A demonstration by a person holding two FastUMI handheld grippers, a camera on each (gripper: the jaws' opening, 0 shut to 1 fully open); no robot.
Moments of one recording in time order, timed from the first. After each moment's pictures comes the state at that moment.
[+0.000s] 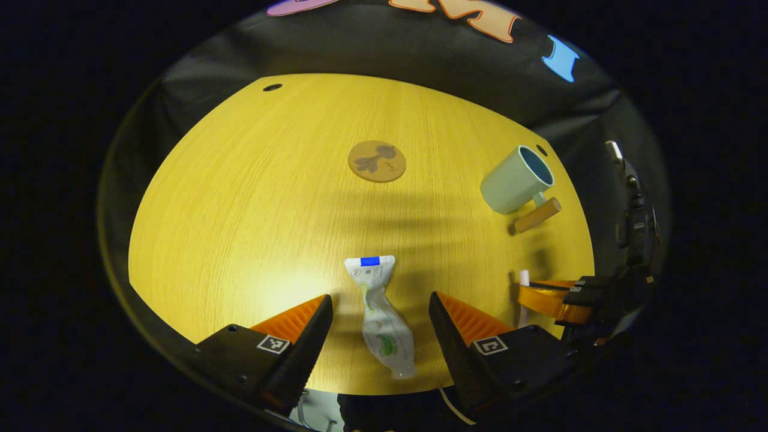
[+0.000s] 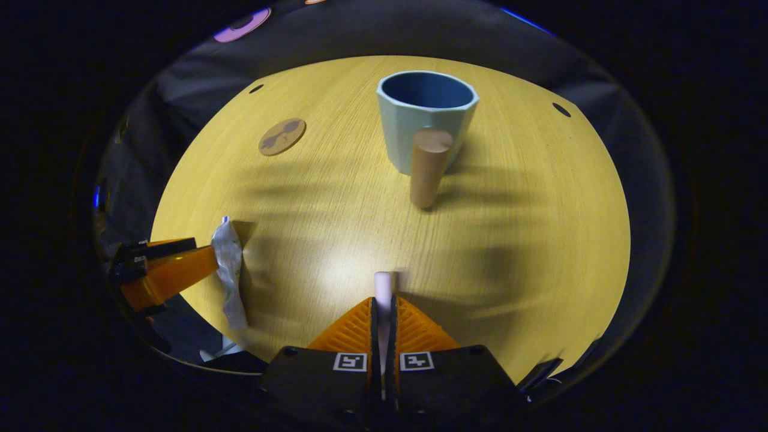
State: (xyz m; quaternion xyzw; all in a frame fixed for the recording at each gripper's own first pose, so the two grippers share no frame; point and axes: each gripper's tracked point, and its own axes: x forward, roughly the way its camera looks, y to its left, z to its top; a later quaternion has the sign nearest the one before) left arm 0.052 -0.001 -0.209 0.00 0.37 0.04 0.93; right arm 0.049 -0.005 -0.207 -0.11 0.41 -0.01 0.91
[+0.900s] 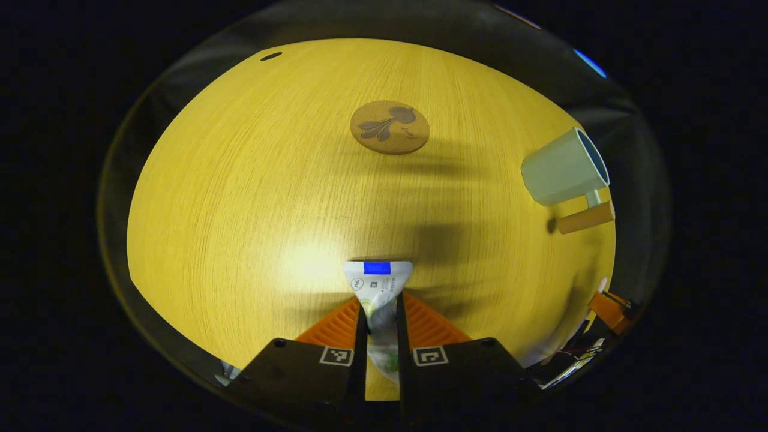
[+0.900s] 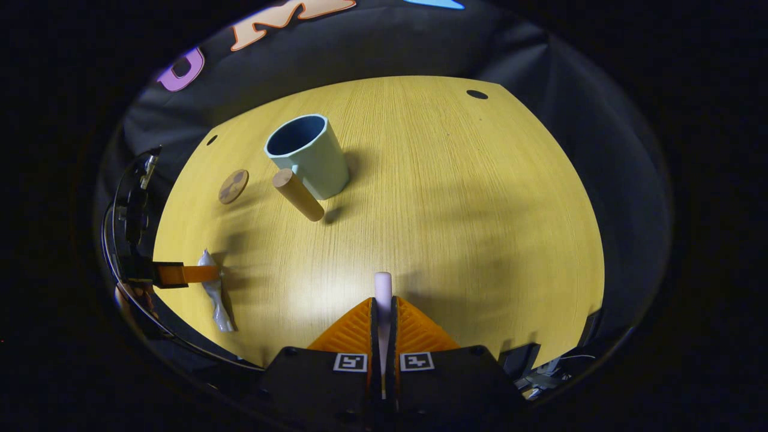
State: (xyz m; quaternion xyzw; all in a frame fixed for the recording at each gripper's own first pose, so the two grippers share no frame) left arm 0.070 0.012 -0.232 0.00 0.45 0.08 0.89; right arm 0.027 -0.091 -0.164 -0.03 0.36 -0.08 0.93
